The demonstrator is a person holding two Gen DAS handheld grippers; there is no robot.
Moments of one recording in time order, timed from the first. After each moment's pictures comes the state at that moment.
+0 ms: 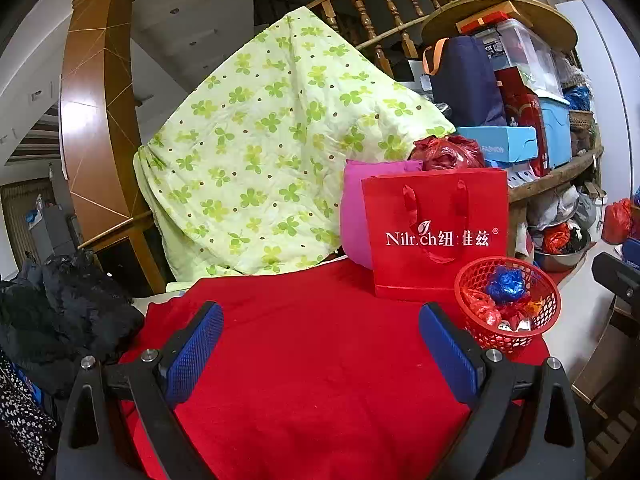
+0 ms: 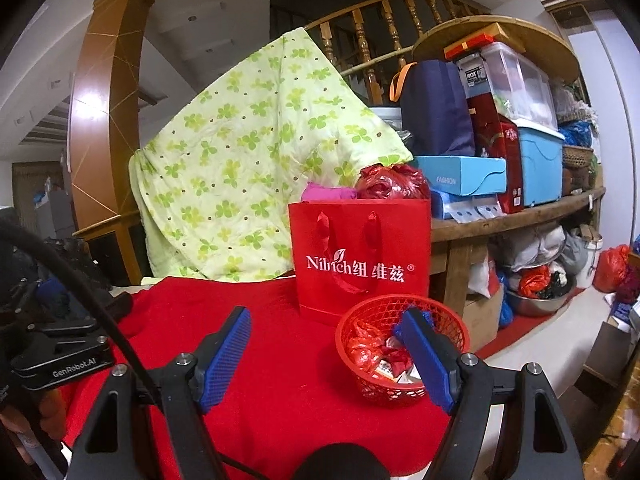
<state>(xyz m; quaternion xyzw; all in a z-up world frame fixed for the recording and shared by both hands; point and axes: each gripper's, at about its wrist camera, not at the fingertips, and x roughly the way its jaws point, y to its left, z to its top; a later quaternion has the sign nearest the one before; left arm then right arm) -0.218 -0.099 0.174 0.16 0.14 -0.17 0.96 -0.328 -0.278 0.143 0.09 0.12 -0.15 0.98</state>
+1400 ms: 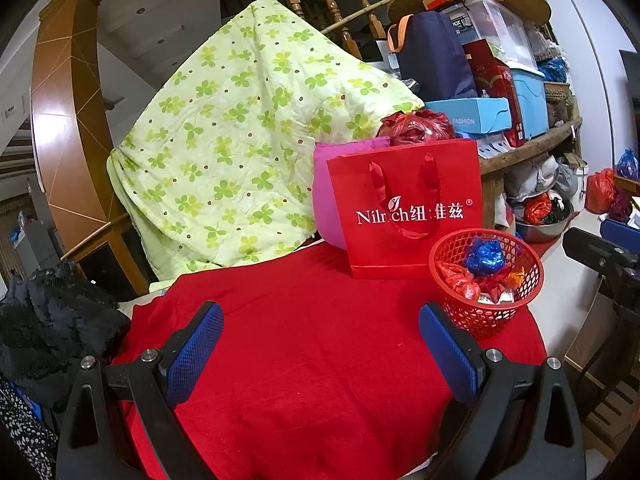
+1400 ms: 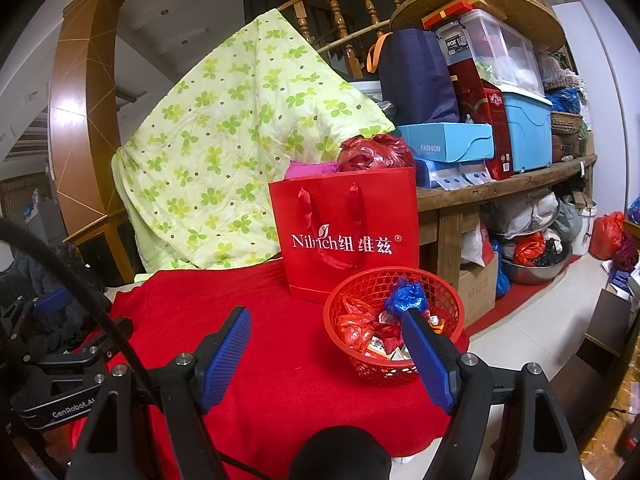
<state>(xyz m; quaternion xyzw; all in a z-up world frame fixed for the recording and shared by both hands) -0.225 -0.132 0.157 0.20 0.16 -0.20 0.94 -0.322 -0.303 0.126 0.13 0.15 -0.17 0.97</state>
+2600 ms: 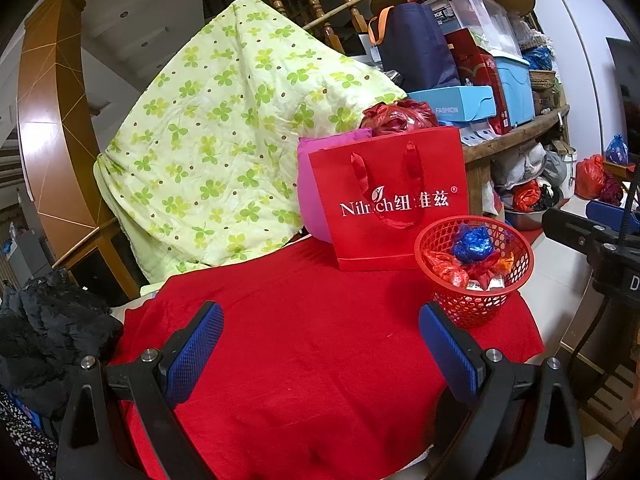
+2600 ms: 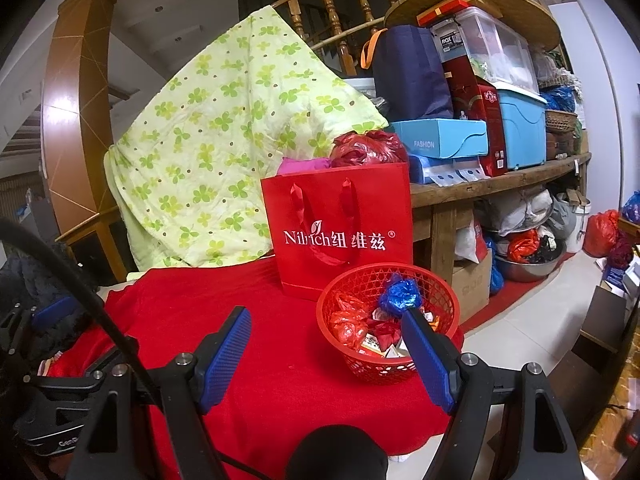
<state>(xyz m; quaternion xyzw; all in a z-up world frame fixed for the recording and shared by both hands) -0.232 -0.139 0.144 0.21 0.17 -0.22 0.94 -0.318 -0.308 0.121 0.13 0.16 -0.19 0.96</state>
